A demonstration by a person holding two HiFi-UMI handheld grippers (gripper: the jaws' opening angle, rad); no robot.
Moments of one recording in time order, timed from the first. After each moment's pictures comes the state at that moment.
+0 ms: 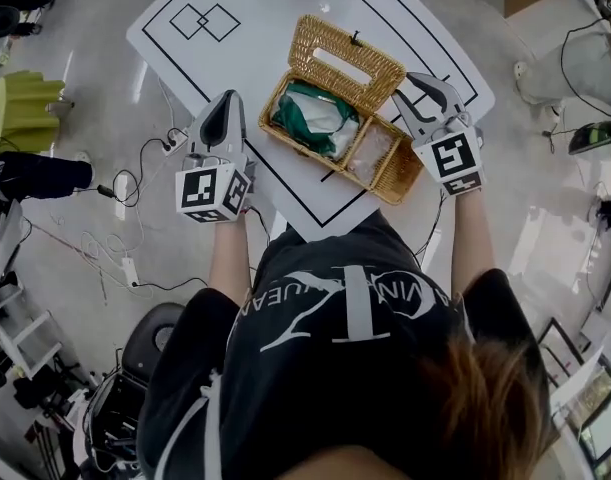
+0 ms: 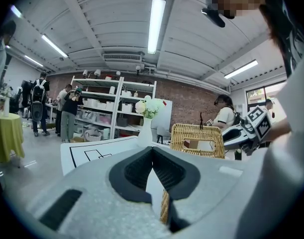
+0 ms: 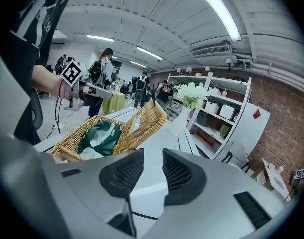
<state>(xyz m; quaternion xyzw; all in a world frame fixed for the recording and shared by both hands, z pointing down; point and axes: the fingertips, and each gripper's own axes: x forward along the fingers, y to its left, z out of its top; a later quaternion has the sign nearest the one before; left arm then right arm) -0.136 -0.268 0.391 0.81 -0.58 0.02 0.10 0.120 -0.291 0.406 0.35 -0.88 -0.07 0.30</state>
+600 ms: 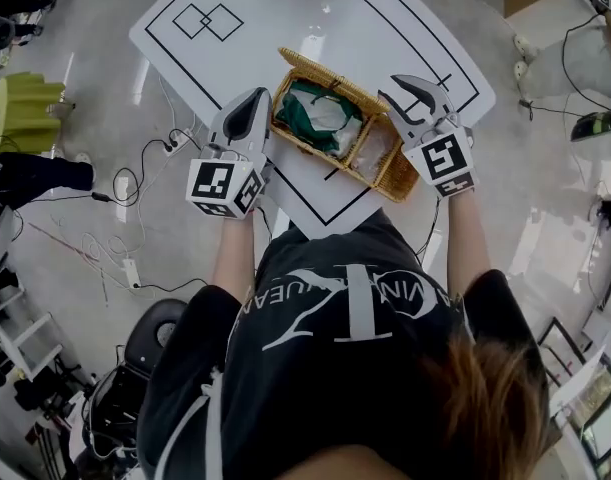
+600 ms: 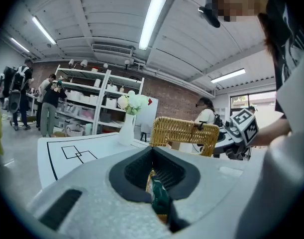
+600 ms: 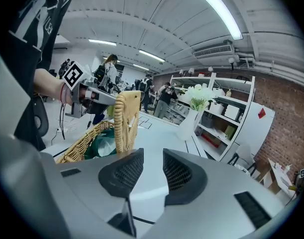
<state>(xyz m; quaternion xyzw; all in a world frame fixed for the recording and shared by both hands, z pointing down) -0.093 -0.266 0.391 0.86 -0.50 0.02 0.11 0.092 -0.278 0.406 0.33 -0.90 -0.06 0.29</state>
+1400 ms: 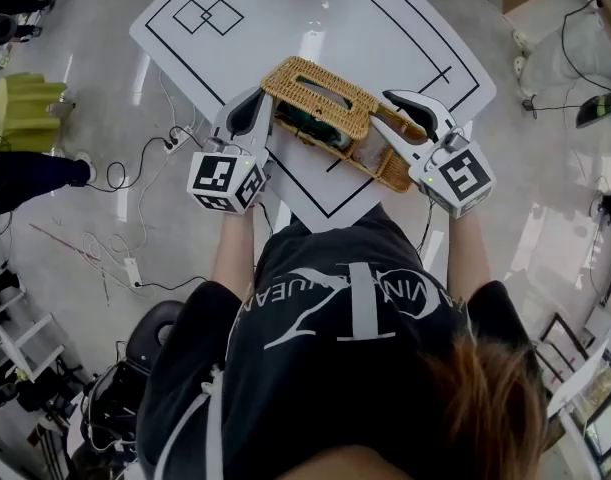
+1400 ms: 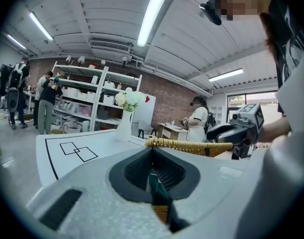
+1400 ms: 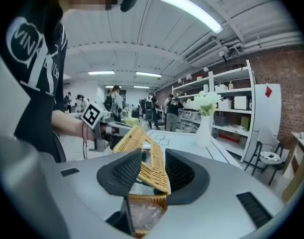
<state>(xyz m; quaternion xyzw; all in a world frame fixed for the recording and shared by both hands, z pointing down) -0.089 -0.254 0.397 0.87 -0.48 0.03 0.12 0.067 -0.221 0.372 0.27 -0.95 0.03 0.17</state>
